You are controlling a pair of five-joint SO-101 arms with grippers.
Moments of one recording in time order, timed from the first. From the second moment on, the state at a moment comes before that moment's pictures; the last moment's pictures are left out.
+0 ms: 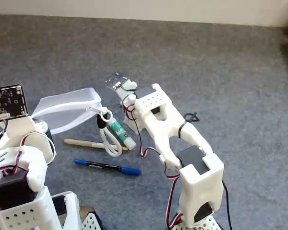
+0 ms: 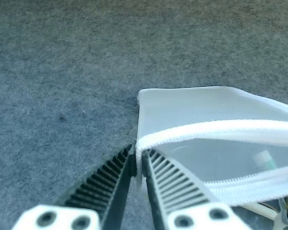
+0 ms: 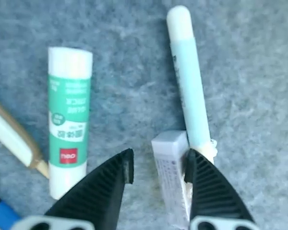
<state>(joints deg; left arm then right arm) -25.5 -69.9 41.4 77.5 1.8 -30.5 20.0 4.3 64.1 22.5</state>
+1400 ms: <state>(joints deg) -25.5 -69.9 41.4 78.2 1.8 -29.5 13.0 8.7 71.5 21.7</state>
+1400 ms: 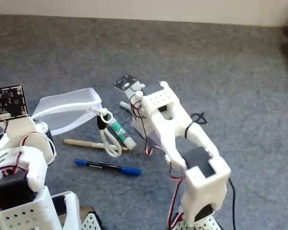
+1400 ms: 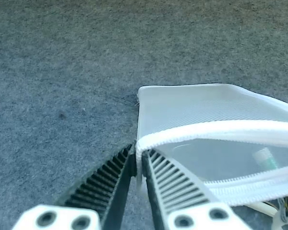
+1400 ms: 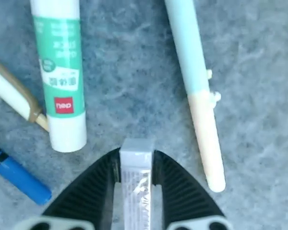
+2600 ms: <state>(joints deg) -21.7 -55.2 25.5 82.2 1.7 -36.1 -43.3 34.5 58.4 4.3</state>
